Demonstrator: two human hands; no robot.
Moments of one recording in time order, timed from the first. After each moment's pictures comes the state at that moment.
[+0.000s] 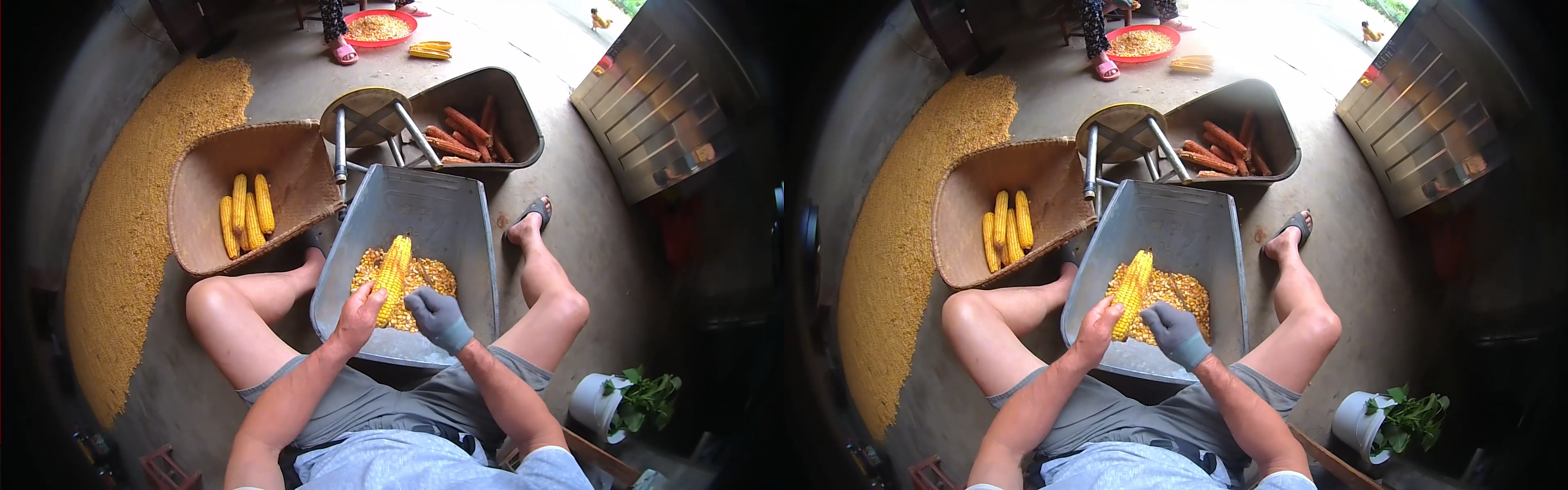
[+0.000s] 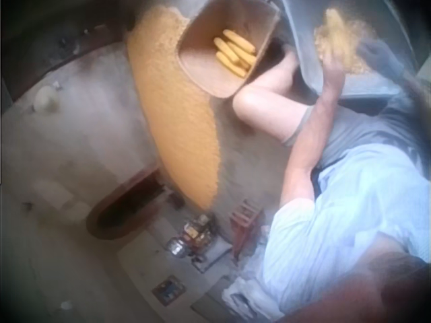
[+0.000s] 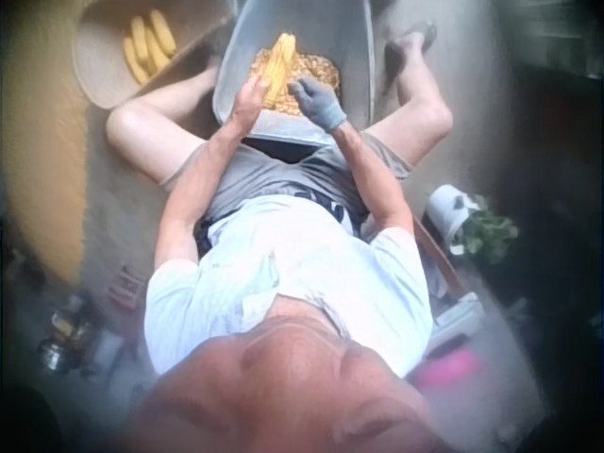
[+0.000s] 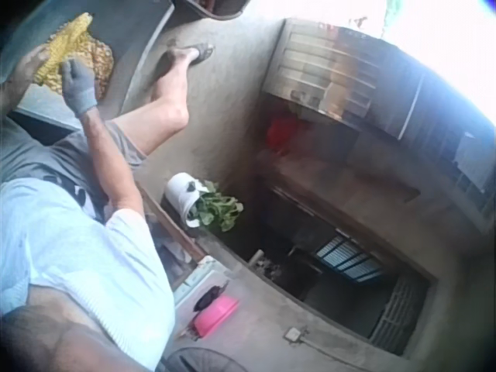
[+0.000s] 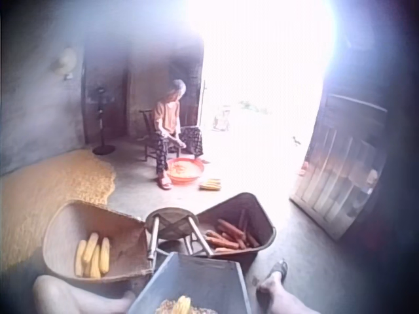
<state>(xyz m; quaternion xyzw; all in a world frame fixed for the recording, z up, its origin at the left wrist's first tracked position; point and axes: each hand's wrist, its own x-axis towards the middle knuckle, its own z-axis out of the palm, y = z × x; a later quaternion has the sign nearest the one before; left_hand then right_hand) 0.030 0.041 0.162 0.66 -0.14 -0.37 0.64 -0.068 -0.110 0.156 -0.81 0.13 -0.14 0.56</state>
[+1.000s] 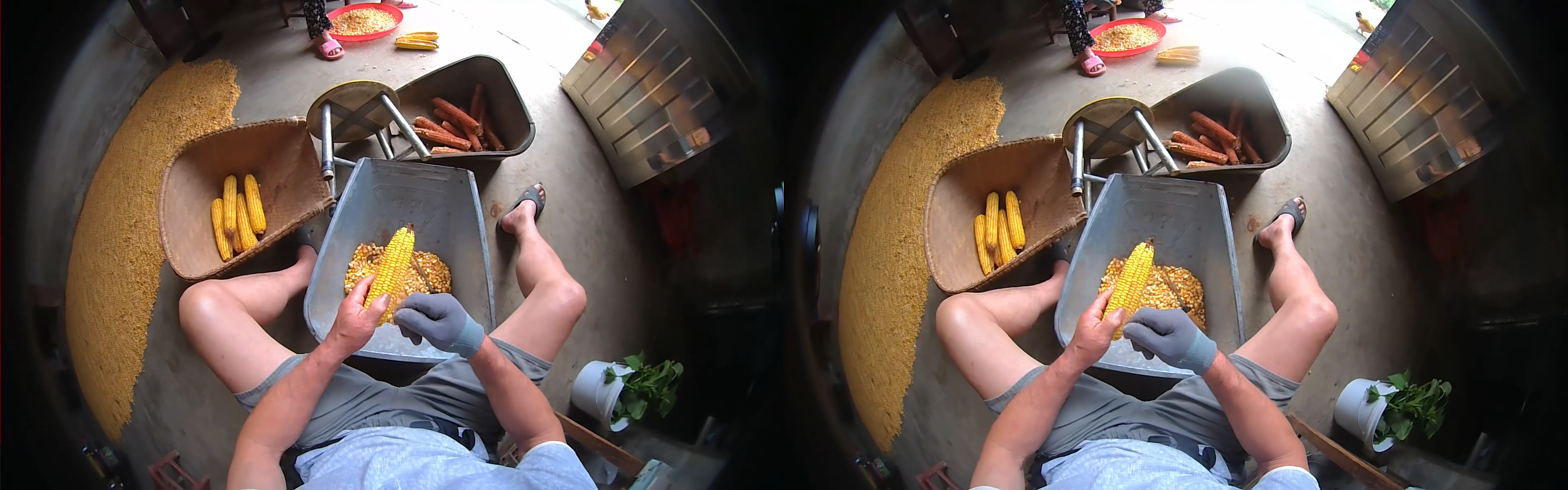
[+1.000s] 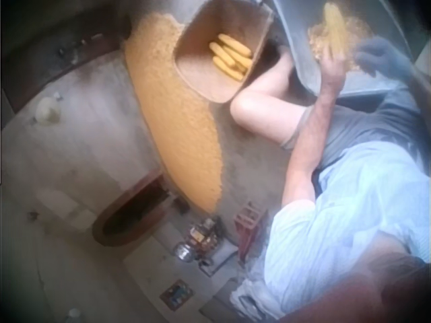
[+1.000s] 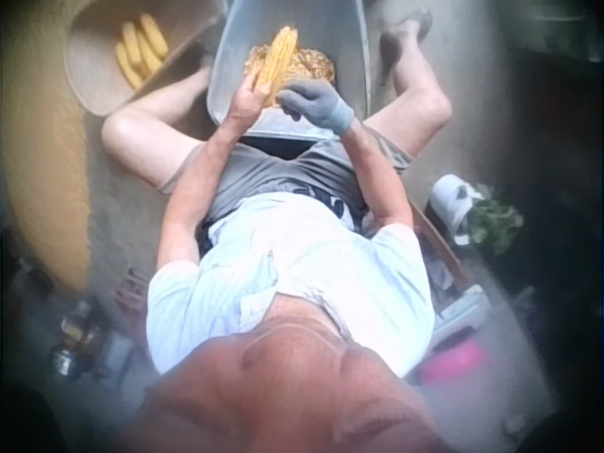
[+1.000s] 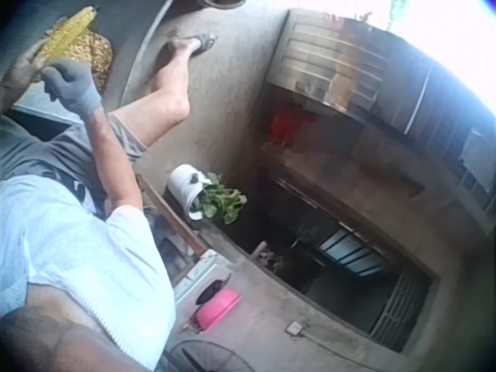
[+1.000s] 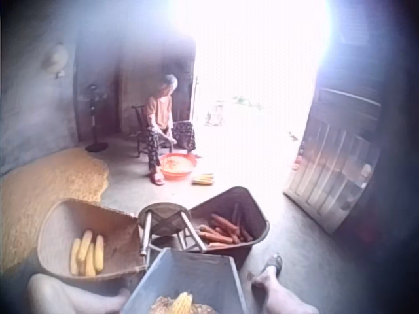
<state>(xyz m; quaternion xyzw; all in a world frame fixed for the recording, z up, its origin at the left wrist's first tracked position) 0.023 0.042 0.157 0.65 -0.19 -0.34 0.65 -0.076 -0.119 0.222 -0.64 0.09 0.06 0.76</state>
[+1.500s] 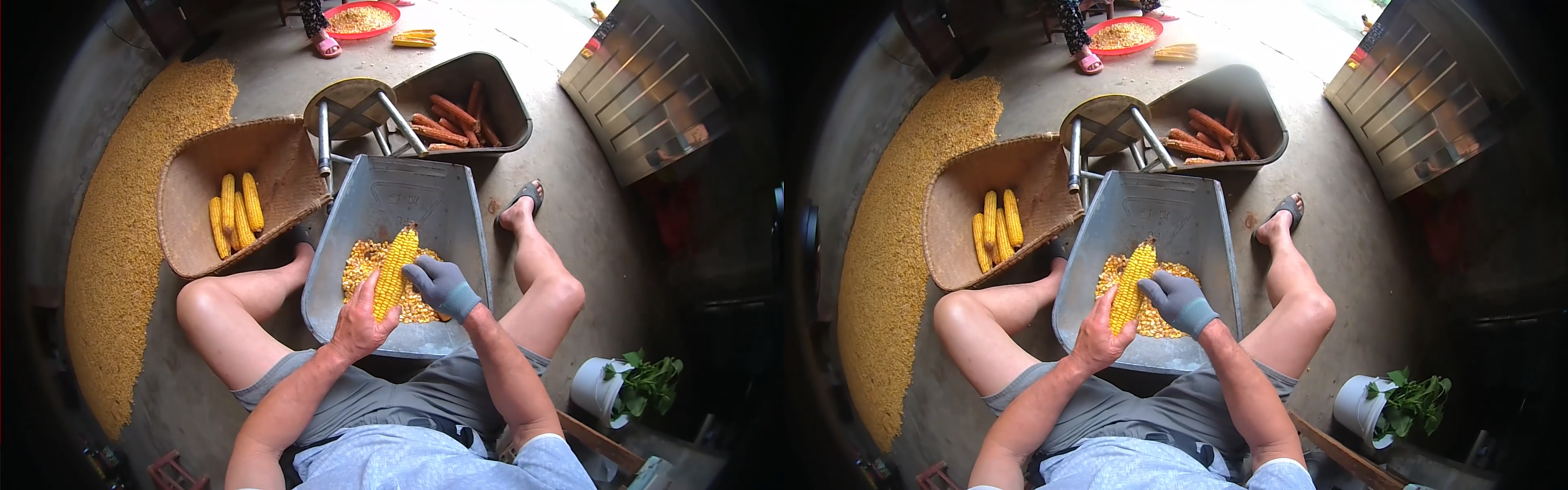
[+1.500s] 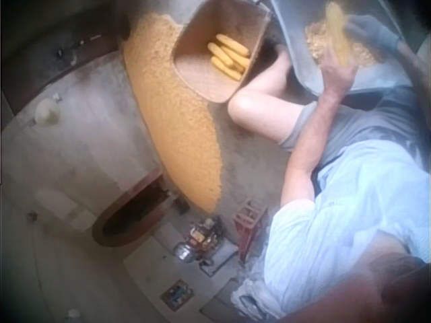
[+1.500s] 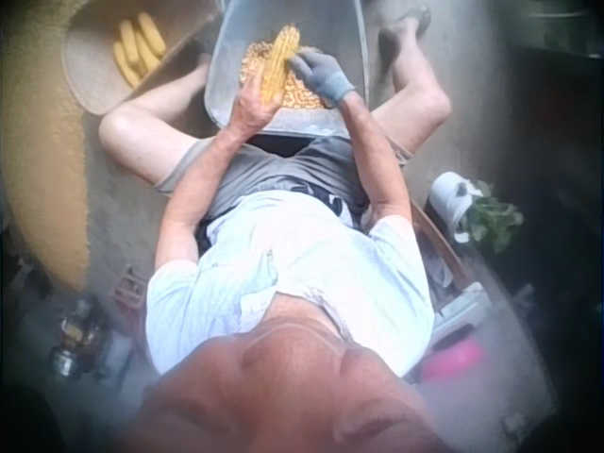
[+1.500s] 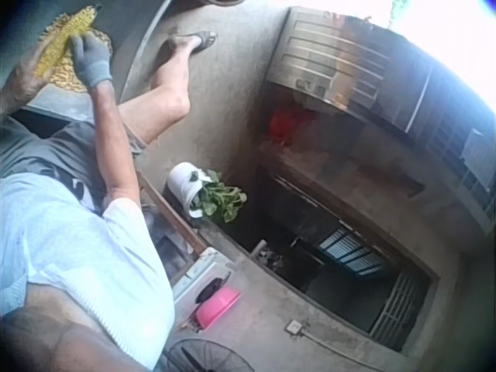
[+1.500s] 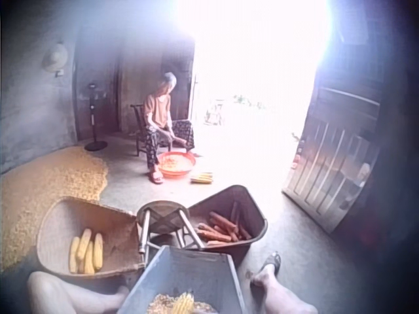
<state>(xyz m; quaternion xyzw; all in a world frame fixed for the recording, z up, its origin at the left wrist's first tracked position) 0.009 0.038 0.173 0.81 -0.38 -0.13 0.43 -0.052 -0.152 0.169 -0.82 0.17 -0.02 0.54</state>
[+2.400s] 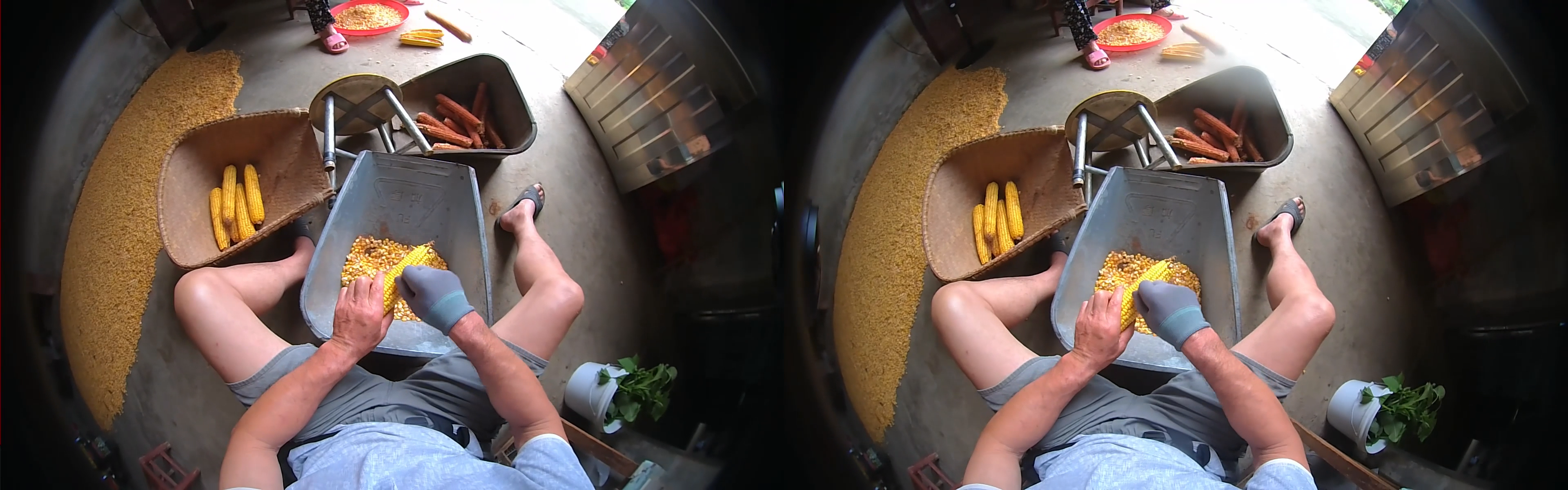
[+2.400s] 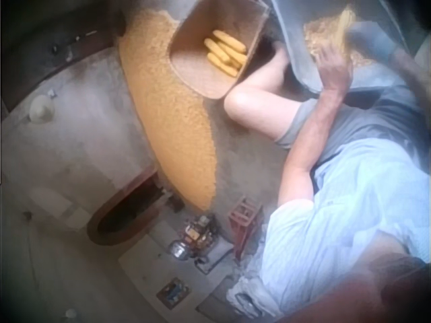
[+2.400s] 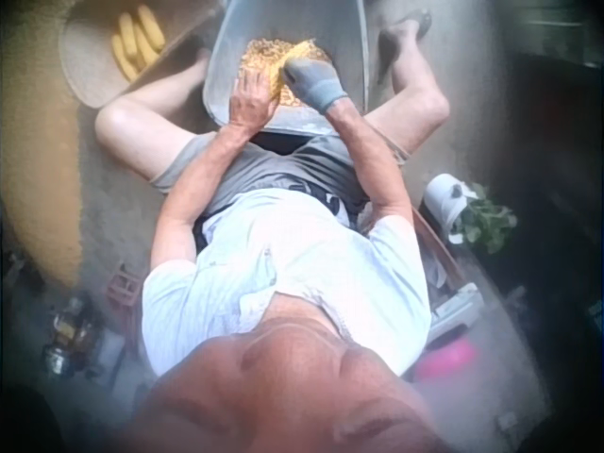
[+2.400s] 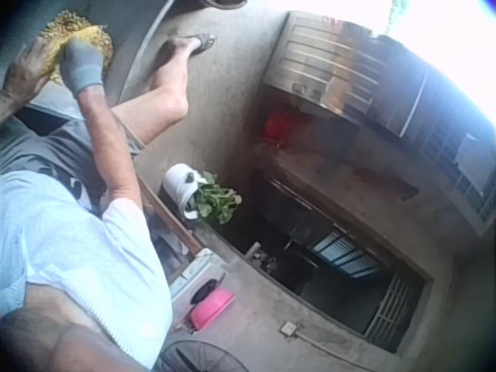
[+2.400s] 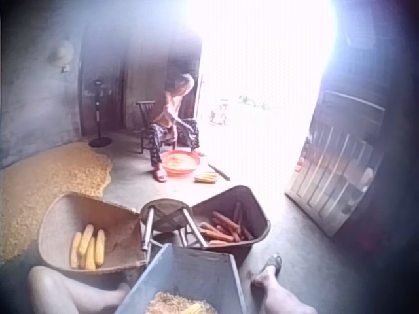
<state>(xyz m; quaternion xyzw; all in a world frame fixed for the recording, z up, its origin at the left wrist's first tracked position) 0.006 0.037 0.170 0.86 -0.47 0.00 0.21 -0.052 -0.130 0.181 -0.95 0.08 -0.03 0.29</state>
